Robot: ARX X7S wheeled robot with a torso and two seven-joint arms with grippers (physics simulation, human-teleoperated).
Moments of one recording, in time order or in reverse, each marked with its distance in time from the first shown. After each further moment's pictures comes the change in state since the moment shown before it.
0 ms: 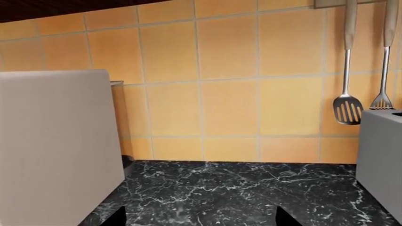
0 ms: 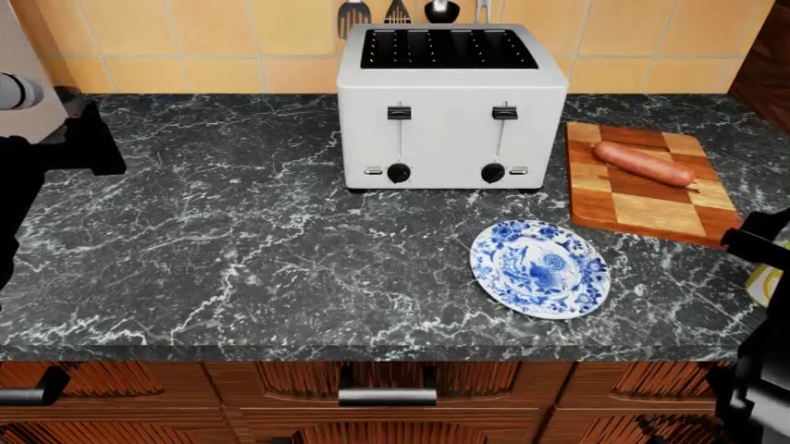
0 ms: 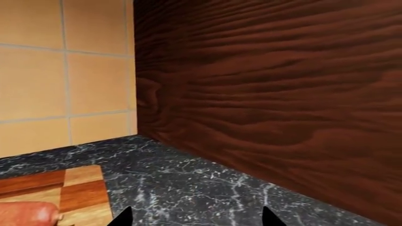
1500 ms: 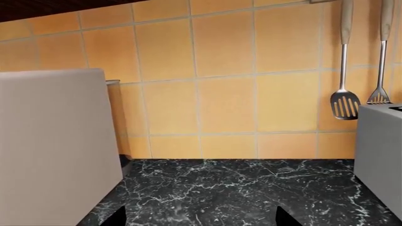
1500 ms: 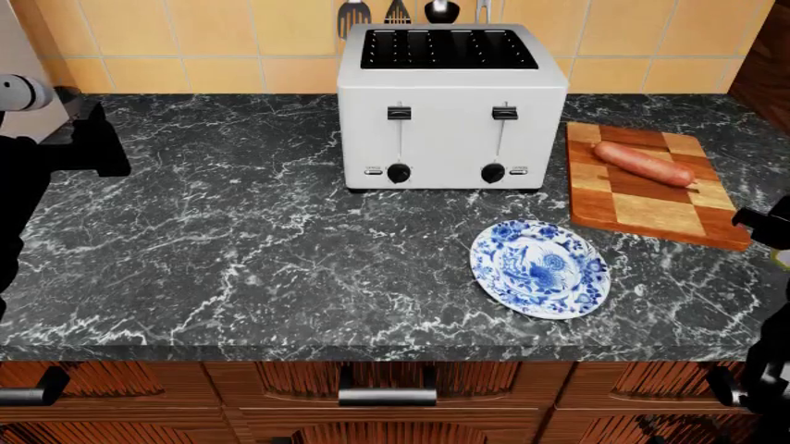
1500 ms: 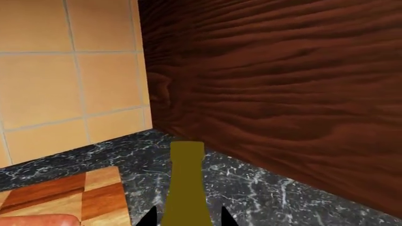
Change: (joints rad) left arm -0.005 0.005 0.013 -0.003 0.016 -0.007 0.009; right arm 0.062 0.013 0.025 -0.120 0.053 0.242 -0.083
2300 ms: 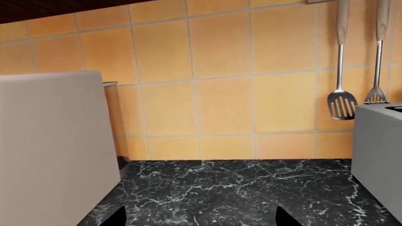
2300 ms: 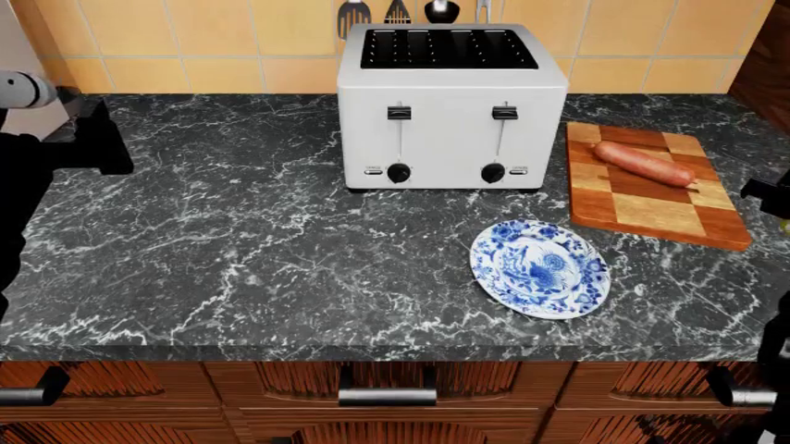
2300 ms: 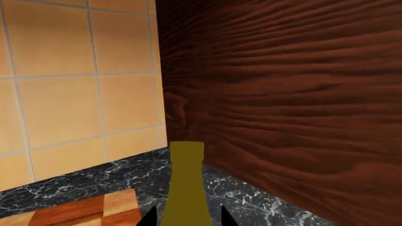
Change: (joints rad) left arm -0.009 0.004 0.008 0.003 0.007 -0.007 0.005; right arm 0.067 0.025 -0.033 -0.037 -0.006 0.058 -0.056
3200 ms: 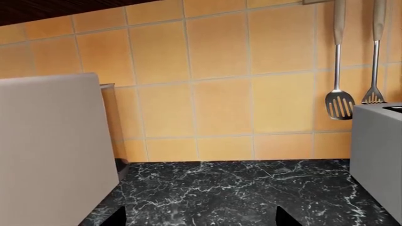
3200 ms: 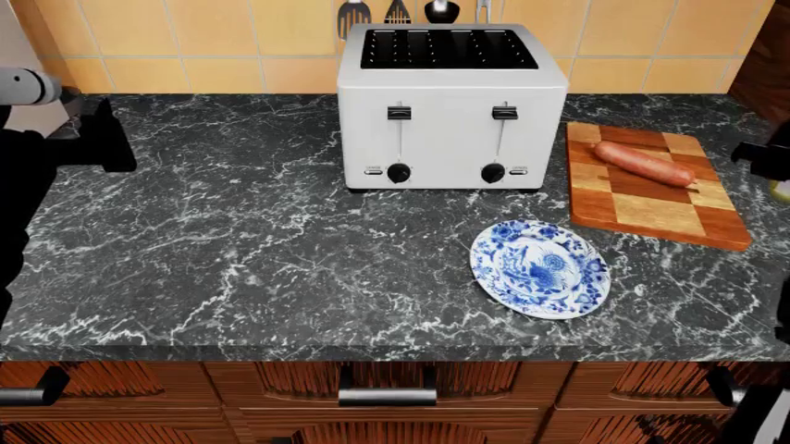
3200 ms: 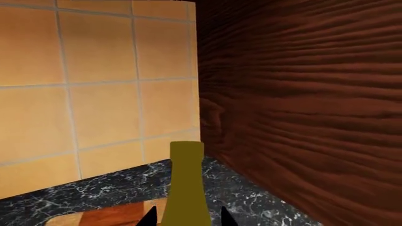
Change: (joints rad) left arm -0.015 0.006 0.013 -0.010 0.013 0.002 0.007; right arm 0.137 0.032 -0.080 0.004 0.000 0.152 -0.109
